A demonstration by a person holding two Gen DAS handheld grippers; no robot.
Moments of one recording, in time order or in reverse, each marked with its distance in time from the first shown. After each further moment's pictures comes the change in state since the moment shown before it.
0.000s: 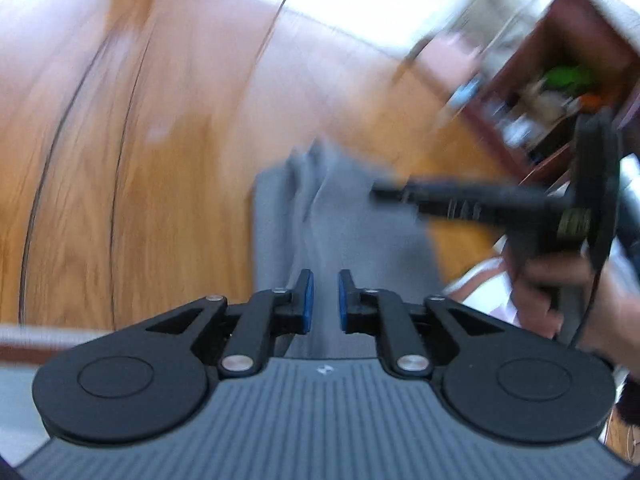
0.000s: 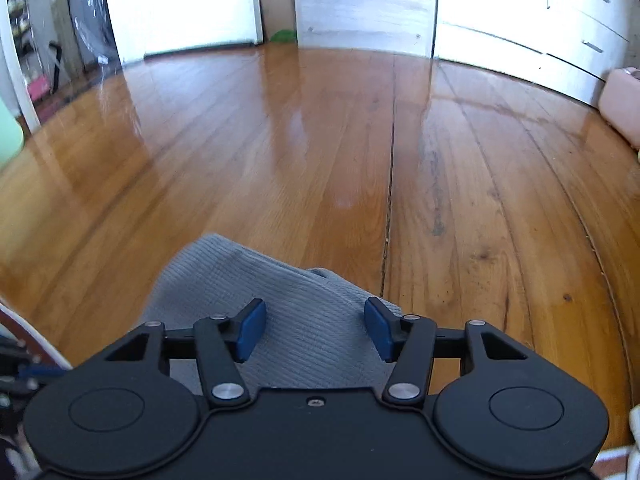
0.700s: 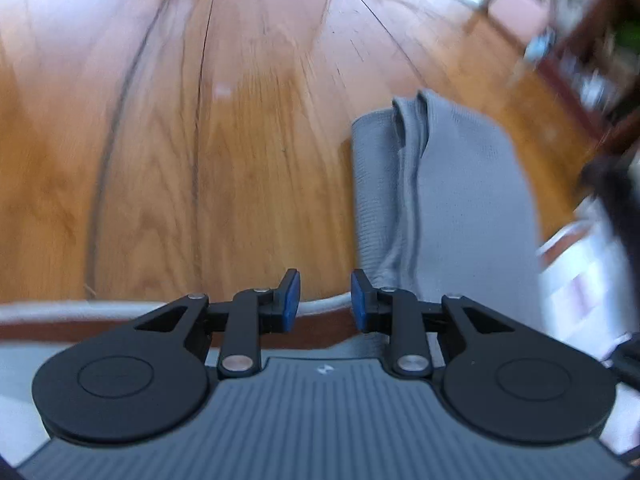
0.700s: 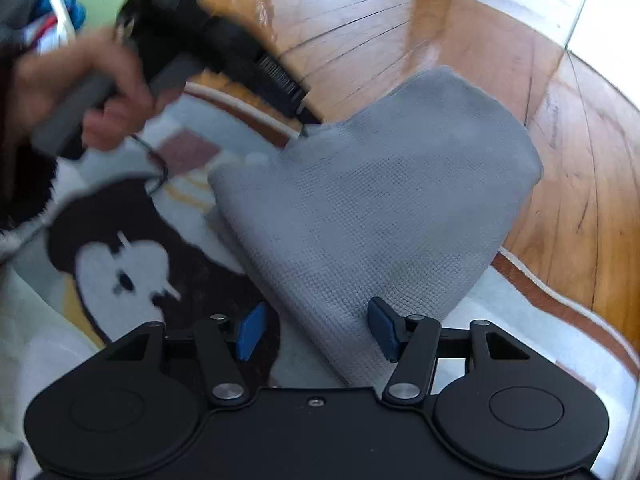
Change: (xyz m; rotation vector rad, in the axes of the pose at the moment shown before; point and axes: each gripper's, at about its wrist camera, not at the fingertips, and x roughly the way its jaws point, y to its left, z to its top) left arm 0.021 0.045 -0.005 -0.097 0.199 0.192; right arm -0.090 0.075 -0.104 -0.302 0.278 0.229
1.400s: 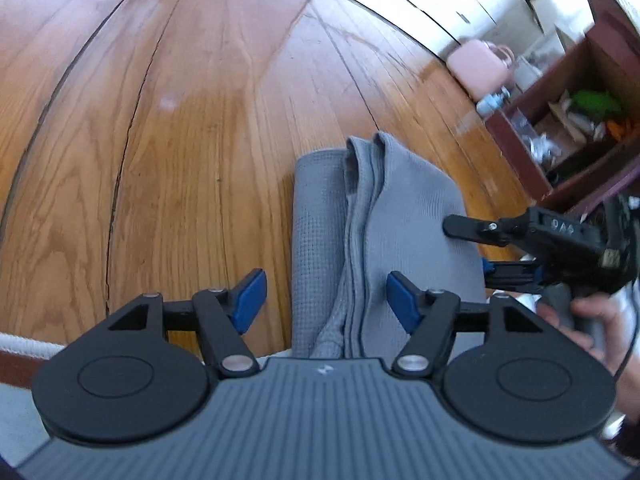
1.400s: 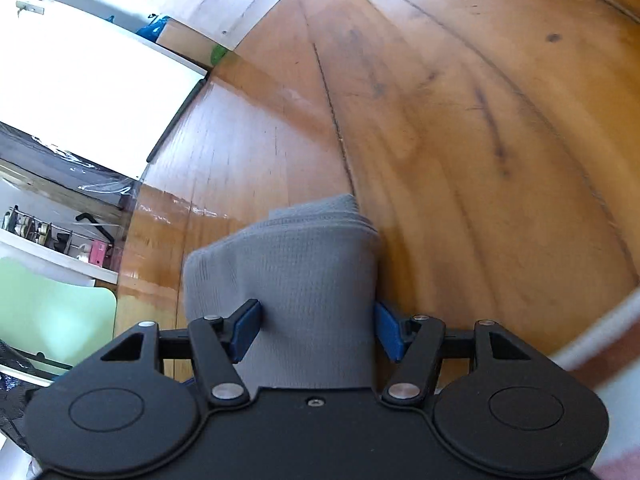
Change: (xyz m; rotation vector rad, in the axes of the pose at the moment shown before) left arm 0.030 -0.005 0.008 -0.080 -0.104 -0.197; right arm 0.072 -0.205 0.022 0.925 -0.283 0.284
